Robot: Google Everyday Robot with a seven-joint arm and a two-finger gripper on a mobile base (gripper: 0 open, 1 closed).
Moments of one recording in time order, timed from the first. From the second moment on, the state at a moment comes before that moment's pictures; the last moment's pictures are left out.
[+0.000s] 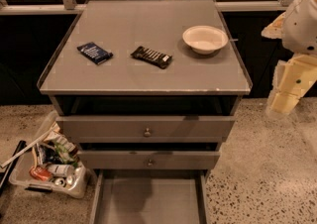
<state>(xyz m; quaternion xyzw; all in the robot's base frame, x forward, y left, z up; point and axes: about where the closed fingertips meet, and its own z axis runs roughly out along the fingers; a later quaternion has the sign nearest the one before) 0.438 -0.217 0.976 -0.60 0.78 -0.03 0.16</state>
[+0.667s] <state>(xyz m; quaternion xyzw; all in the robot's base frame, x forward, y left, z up) 0.445 -0.208 0.982 -0.61 0.77 -0.04 0.17</state>
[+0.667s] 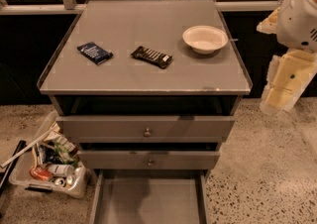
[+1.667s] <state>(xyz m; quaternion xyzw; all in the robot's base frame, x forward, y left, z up) 0.494 -0.156 0.995 -0.61 0.75 0.01 0.25</state>
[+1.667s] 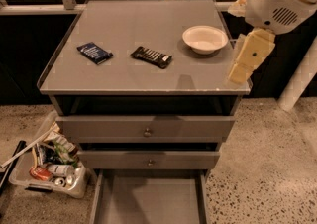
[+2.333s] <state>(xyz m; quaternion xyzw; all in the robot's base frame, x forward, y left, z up) 0.494 -0.149 0.995 -0.61 0.75 0.01 0.25</state>
